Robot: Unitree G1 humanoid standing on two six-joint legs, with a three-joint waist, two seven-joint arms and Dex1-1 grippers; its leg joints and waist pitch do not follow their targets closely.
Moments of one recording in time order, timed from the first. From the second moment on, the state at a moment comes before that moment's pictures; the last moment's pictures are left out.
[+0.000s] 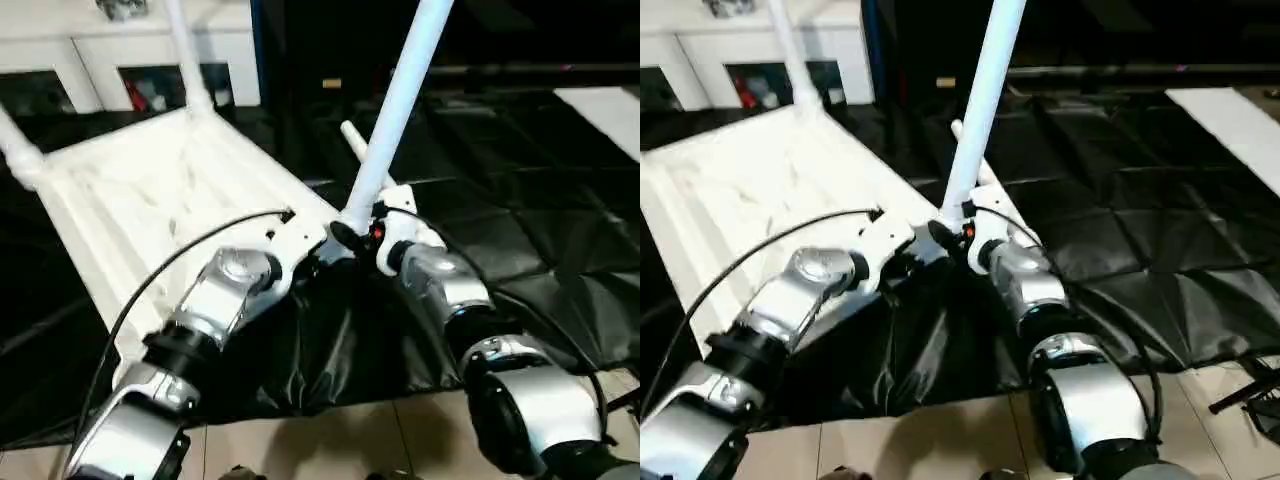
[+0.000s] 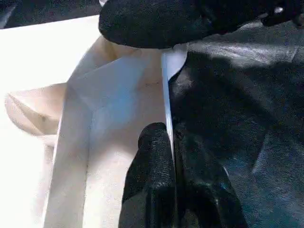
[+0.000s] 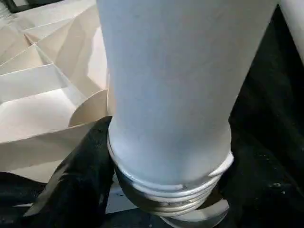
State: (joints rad) left arm -0.66 0.22 -0.29 0.51 0.10 0.42 -0.67; right arm -0.84 -0.06 -0.07 1.09 0.12 0.03 0.52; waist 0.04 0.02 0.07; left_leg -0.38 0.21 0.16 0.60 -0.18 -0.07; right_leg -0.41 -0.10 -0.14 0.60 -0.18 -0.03
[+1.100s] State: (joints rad) left arm -0.61 0.29 -0.10 0.07 -0.26 0.51 -0.93; right arm -0.52 -0.29 0.02 0.37 0.25 0.41 0.87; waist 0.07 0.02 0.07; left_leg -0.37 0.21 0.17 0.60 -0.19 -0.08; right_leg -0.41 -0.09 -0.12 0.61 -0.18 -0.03
